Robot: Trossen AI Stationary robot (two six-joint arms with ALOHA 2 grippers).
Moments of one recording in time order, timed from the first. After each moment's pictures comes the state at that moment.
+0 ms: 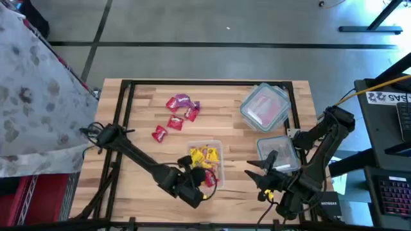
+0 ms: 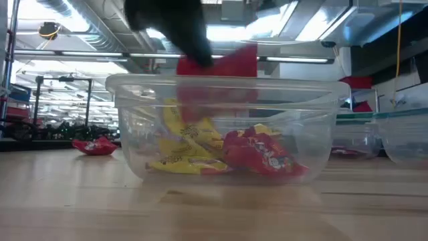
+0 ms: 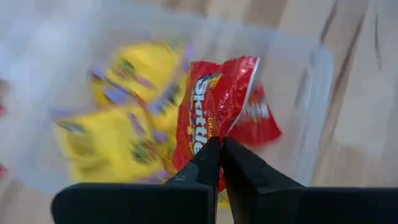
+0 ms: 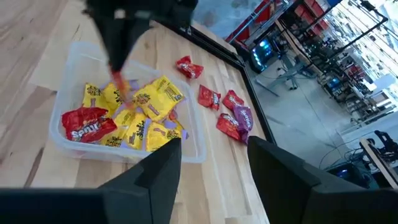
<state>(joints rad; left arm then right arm) -0.56 2.04 1.67 -0.86 -0.55 -0.79 0.99 1.53 1.21 -0.98 1.15 0.60</state>
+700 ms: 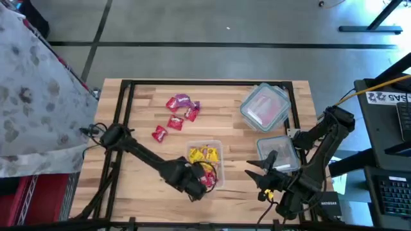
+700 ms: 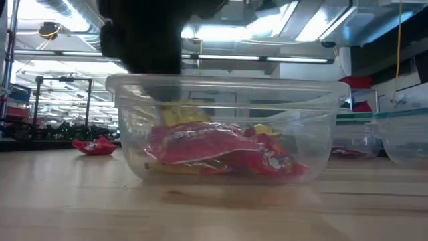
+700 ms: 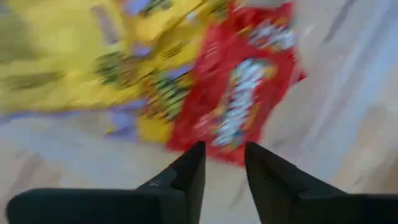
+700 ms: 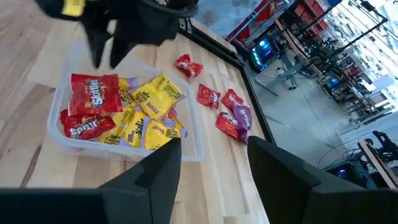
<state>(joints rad) -0.50 2.05 1.71 -1.05 -0.29 -1.00 0.99 1.53 1.21 -0.99 1.15 0.60</state>
